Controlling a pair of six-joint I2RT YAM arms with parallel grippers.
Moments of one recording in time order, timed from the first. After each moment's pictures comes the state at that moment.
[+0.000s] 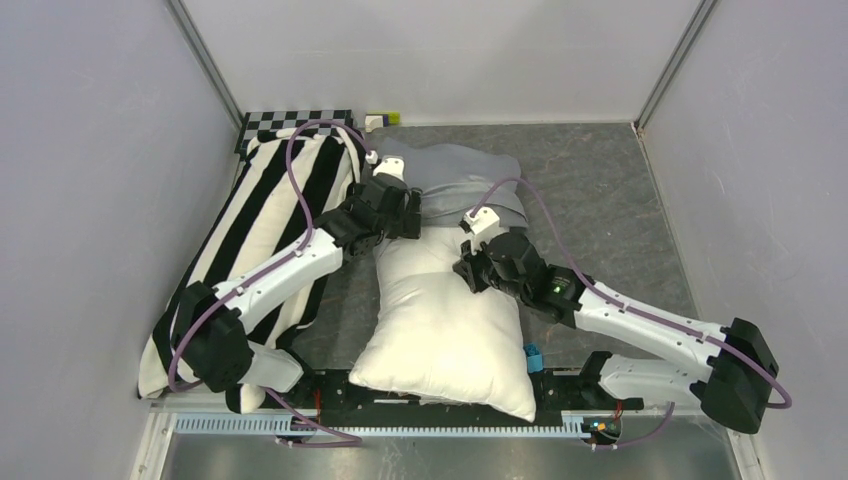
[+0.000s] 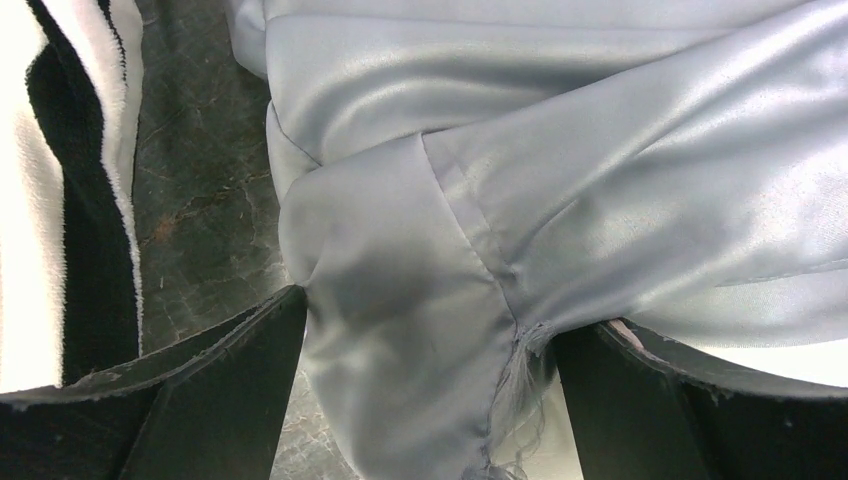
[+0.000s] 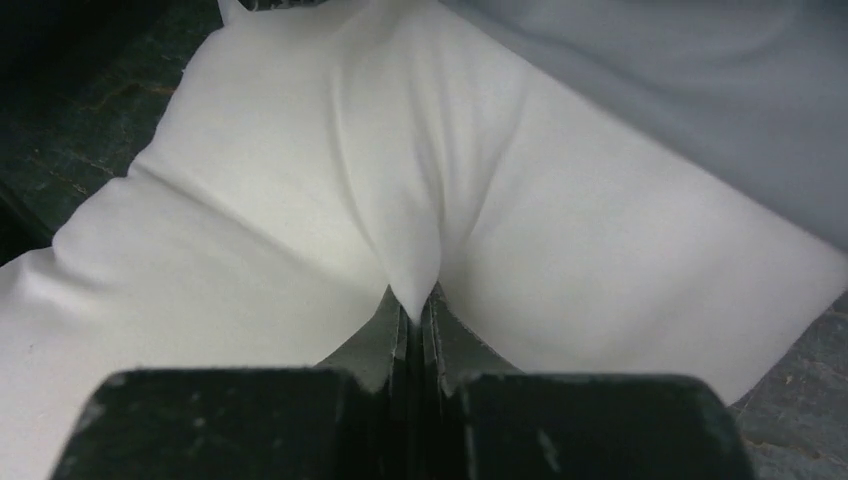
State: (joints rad) left arm -0.68 1.40 1.13 -0.45 -0.38 -0.38; right arm 0.94 1.13 0.77 -0.15 0.16 0.25
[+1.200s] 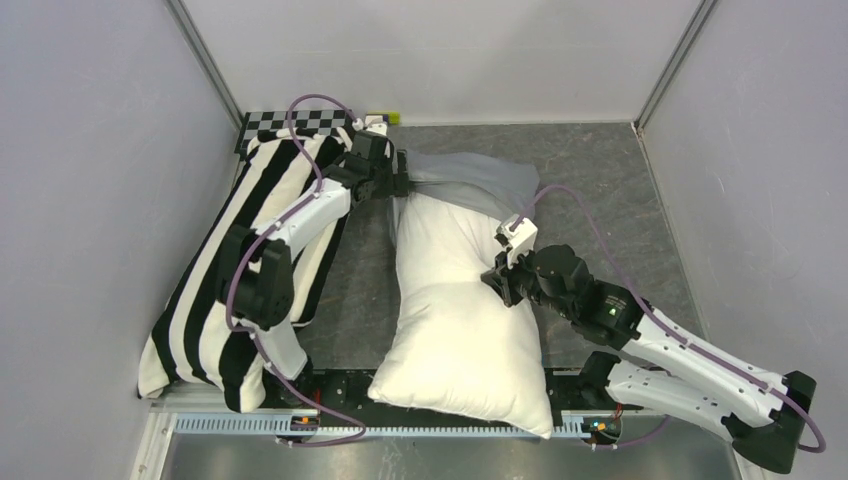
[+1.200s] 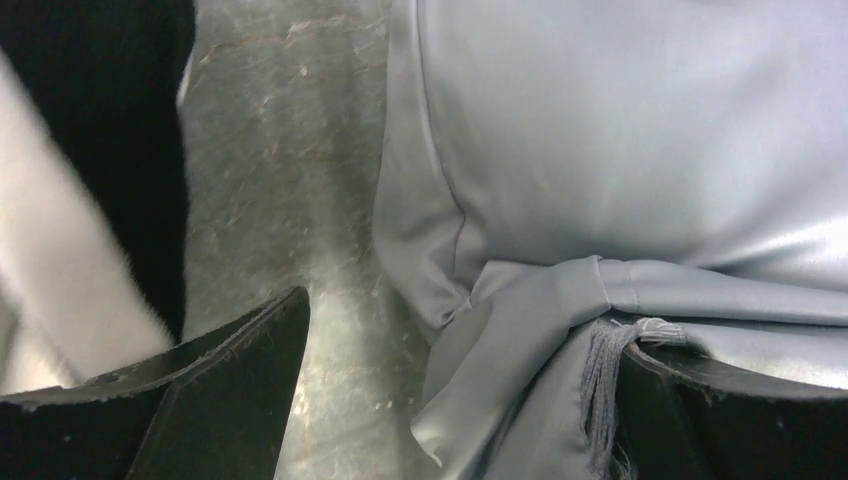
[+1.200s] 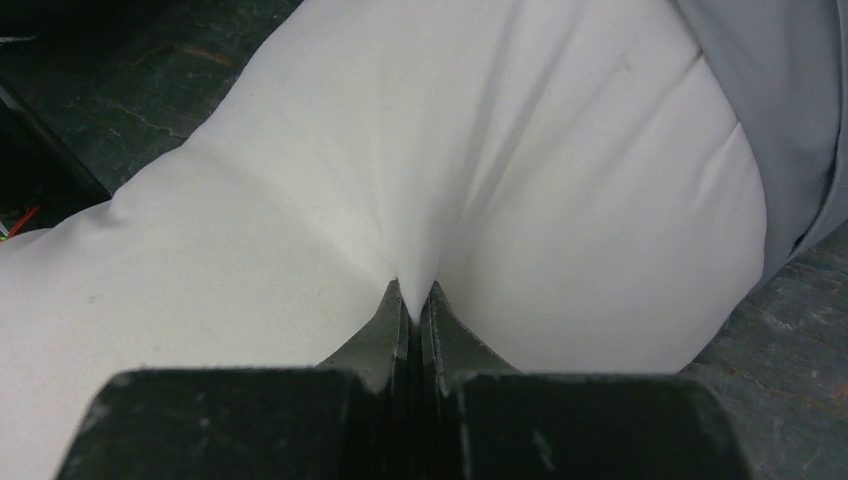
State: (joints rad) left arm -0.41 1.73 1.35 -0.36 -0.18 -0.33; right arm 0.94 0.80 0.73 -0.37 0.10 0.20
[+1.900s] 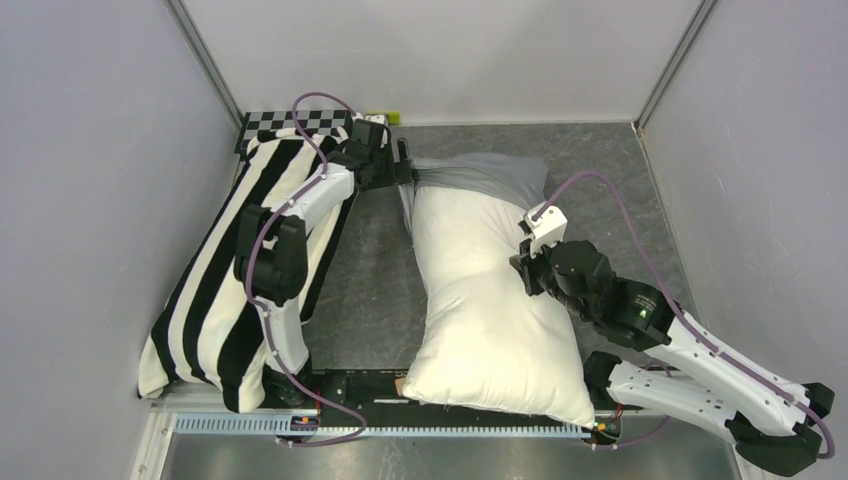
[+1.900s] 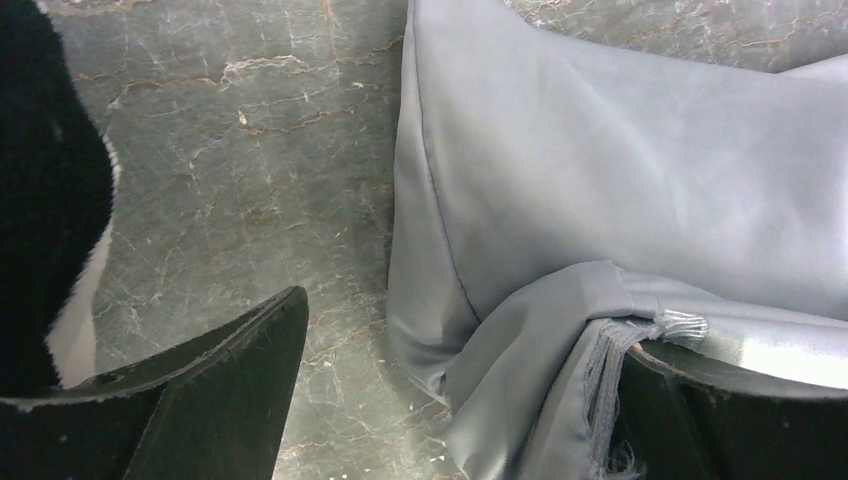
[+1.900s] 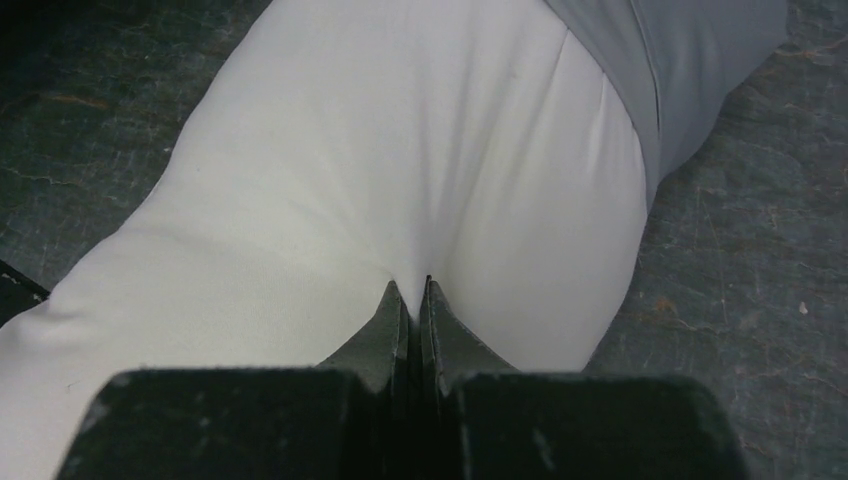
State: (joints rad) left arm -0.34 1.96 1.55 -0.37 0.00 -0.40; right arm 0.94 0.75 0.90 -0.61 0.35 0.18
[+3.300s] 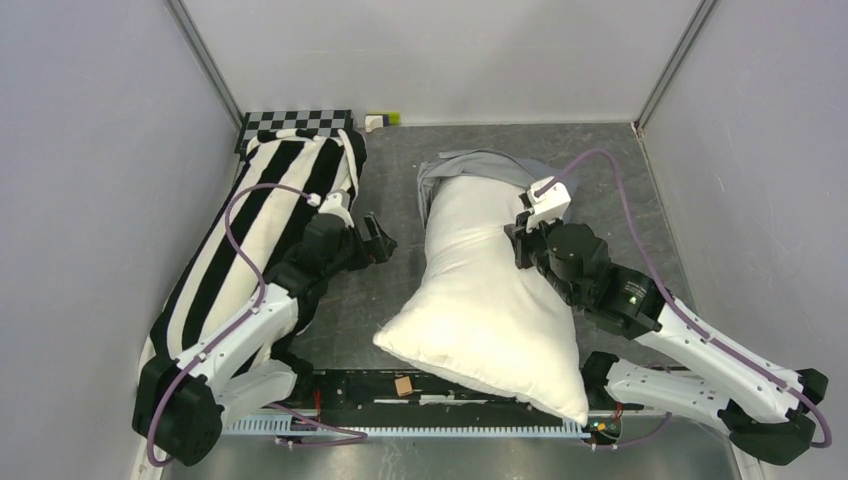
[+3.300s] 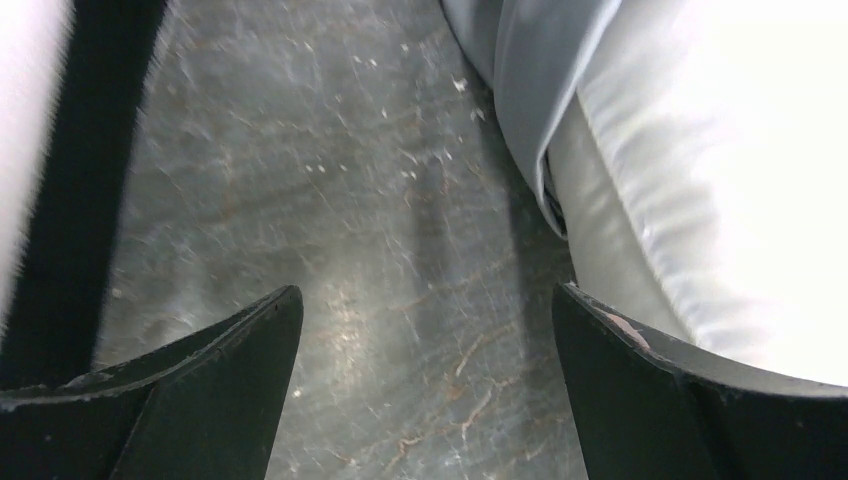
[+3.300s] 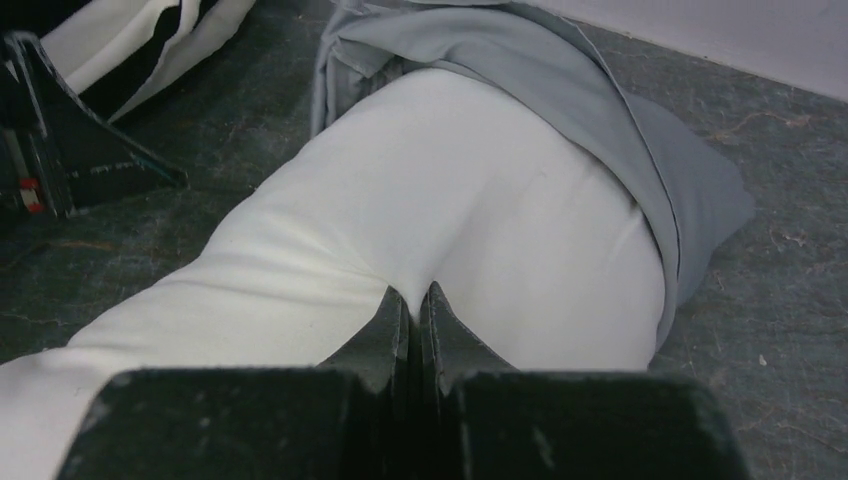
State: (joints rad) left arm -0.45 1.04 0.68 -0.20 -0.04 -0.59; right arm 0.95 0.85 0.98 -0.44 0.52 0.15
